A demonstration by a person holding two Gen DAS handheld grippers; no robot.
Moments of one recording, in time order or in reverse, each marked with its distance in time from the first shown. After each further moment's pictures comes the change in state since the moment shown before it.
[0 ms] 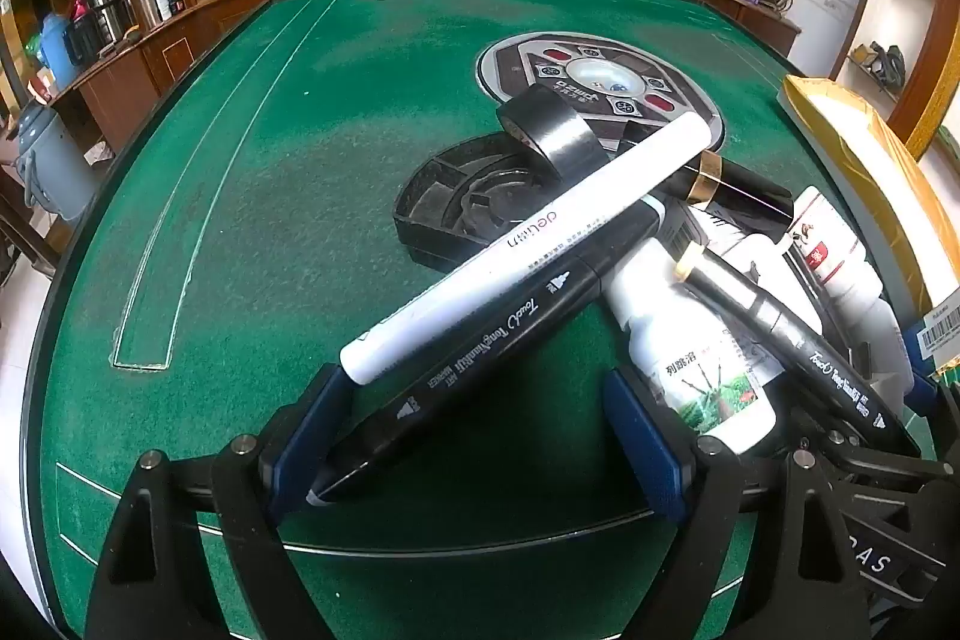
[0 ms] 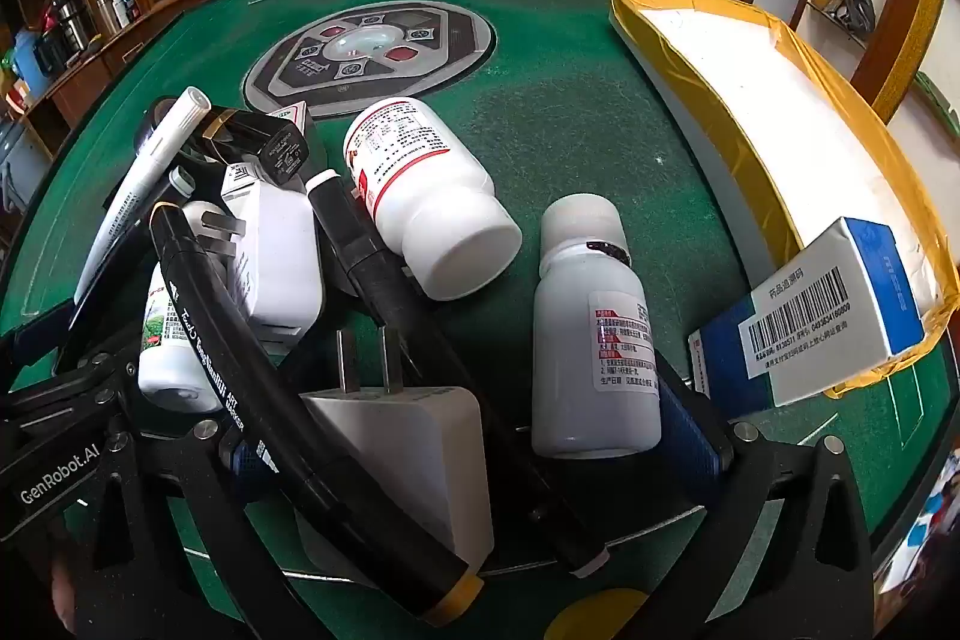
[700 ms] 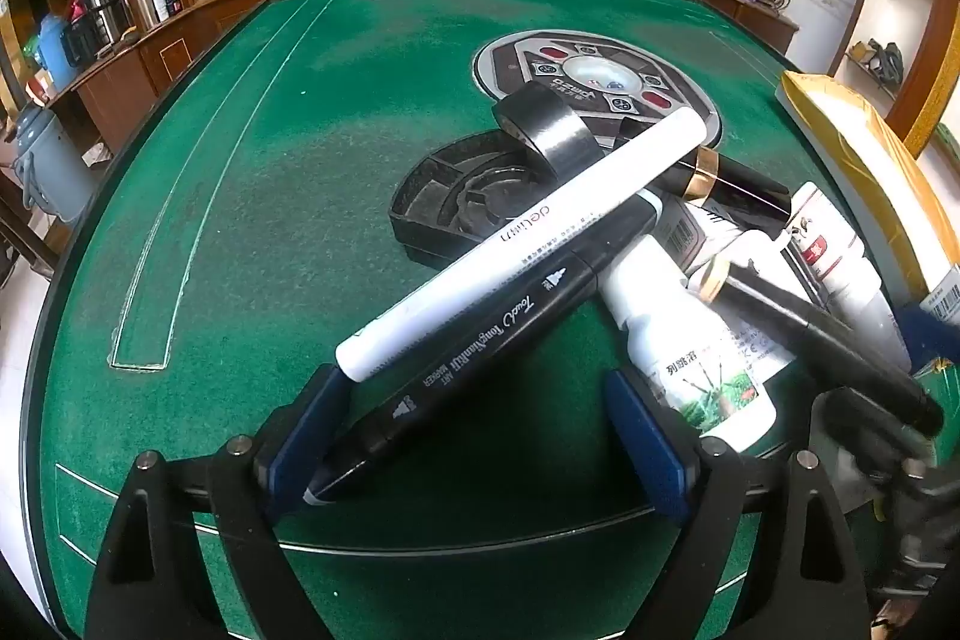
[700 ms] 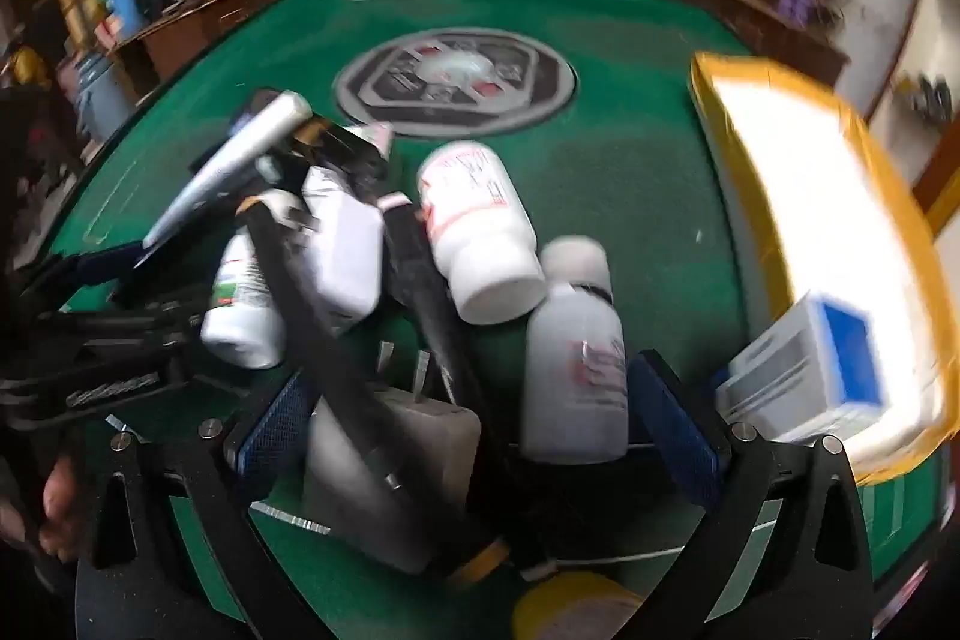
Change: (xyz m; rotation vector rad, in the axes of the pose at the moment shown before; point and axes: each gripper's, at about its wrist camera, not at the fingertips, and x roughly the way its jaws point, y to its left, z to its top) left arm 0.003 0.000 0.001 0.004 0.002 -0.003; right arm -0.029 -0.004 0.004 -0.245 -0.075 0.145
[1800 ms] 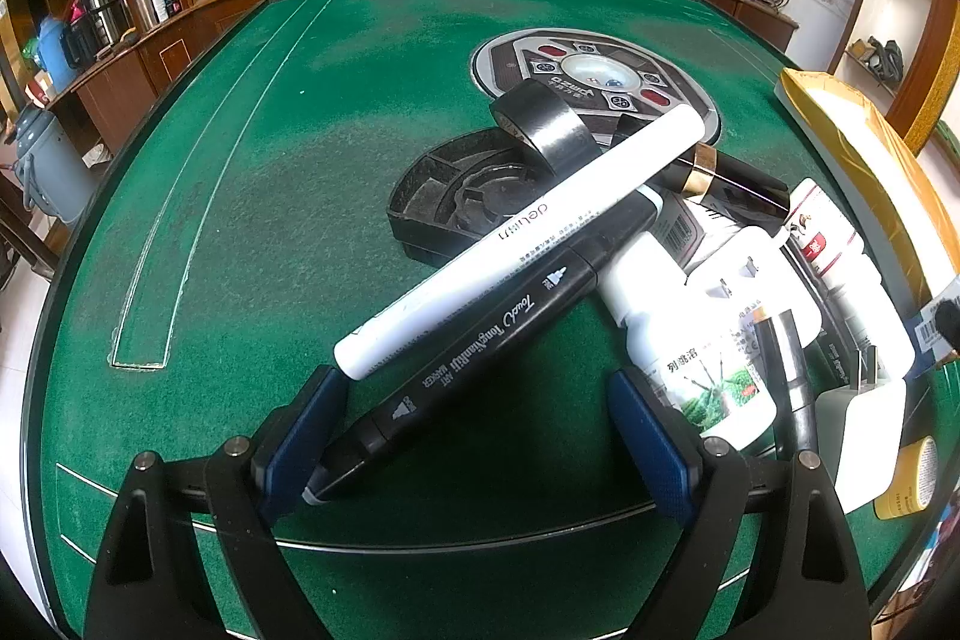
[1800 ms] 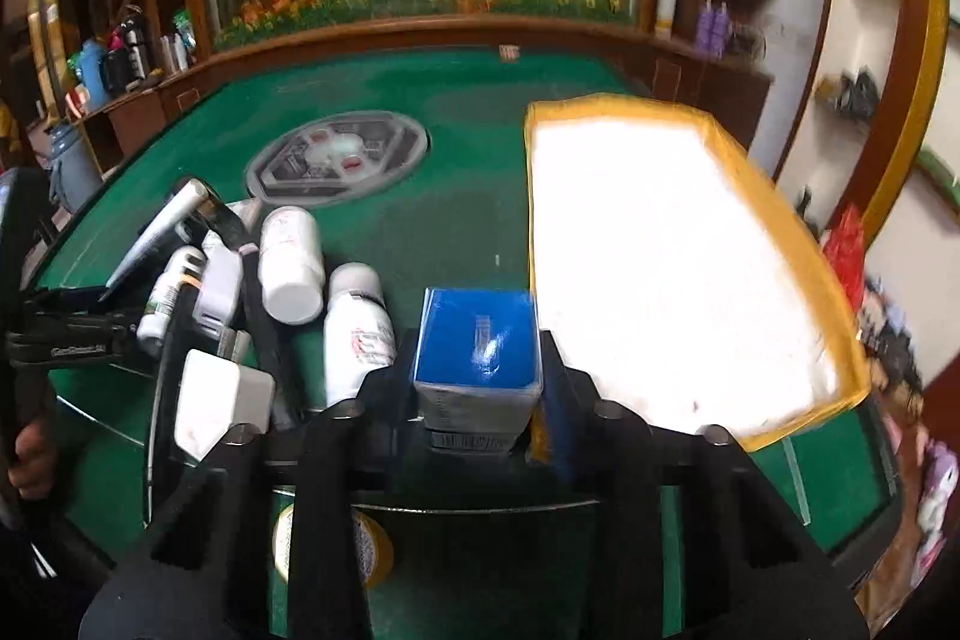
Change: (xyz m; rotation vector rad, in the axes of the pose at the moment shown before) left arm -0.001 0.000 -0.001 0.000 0.001 0.002; right arm -0.041 -0.085 -0.030 0.142 -0.169 -0.090
